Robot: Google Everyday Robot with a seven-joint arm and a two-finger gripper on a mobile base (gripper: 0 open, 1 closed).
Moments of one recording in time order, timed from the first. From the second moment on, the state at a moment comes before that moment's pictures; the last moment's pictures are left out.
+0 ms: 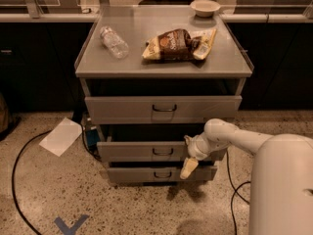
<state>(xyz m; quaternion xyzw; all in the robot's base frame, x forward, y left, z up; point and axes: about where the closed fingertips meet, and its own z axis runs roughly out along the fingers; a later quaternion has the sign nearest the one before) 0.644 -0.132 0.404 -0.63 0.73 0.13 0.21</state>
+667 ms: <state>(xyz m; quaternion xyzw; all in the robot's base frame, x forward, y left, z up) 0.630 -0.136 0.405 -0.62 0.74 0.14 0.19</state>
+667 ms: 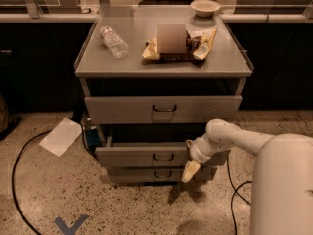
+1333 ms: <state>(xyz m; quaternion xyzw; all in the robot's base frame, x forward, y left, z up) 0.588 -0.138 0.404 -0.62 0.75 0.17 0.18</state>
